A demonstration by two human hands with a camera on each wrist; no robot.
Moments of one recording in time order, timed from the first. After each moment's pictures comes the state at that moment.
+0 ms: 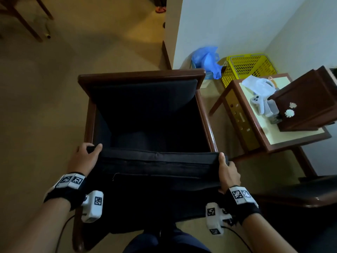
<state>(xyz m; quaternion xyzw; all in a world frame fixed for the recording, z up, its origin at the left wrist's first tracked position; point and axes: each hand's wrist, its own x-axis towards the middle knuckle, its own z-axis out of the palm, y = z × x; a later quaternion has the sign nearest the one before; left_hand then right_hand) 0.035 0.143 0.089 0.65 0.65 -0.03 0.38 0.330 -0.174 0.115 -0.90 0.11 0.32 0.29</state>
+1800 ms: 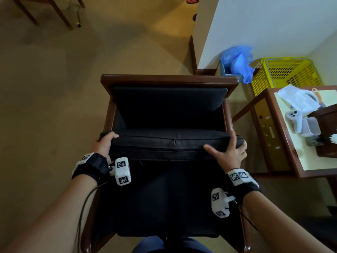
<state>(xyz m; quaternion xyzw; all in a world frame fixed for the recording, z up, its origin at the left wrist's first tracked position) 0.080 0.208 0.071 0.21 0.71 0.17 0.65 0.387 -0.044 0.086 -0.92 -0.12 0.27 0.27</state>
